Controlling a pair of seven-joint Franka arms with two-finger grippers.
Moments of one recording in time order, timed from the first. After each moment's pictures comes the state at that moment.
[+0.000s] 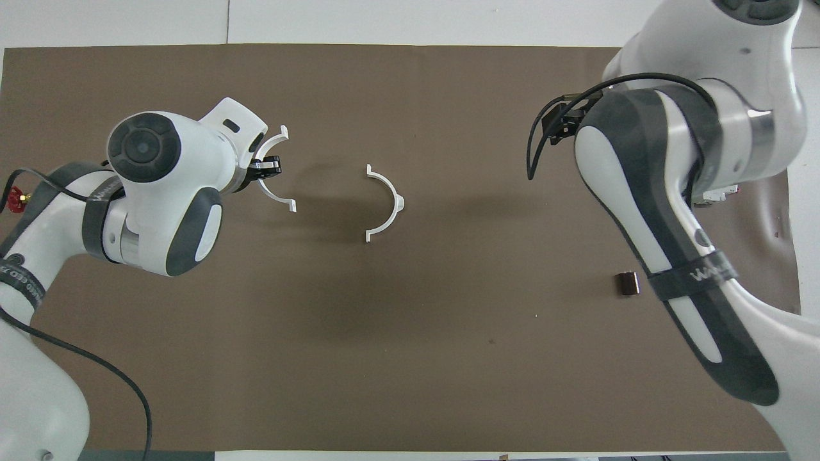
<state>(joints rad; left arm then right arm) -0.40 0.25 0.04 -1.91 0.13 2.33 -0.51 0.23 0.35 -0.09 -1.37 0.04 1.70 0.13</state>
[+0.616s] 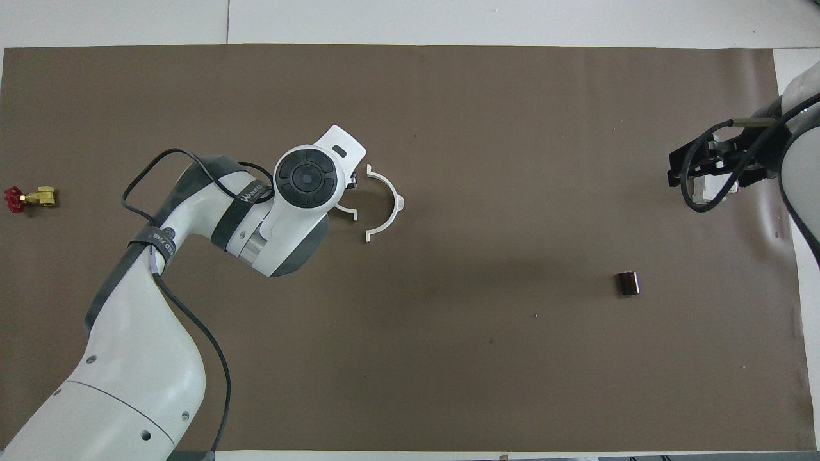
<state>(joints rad) -0.56 0.43 0.04 -1.82 0.29 2.36 -0.74 0.10 0.15 -0.09 -1.49 0.04 1.50 0.03</state>
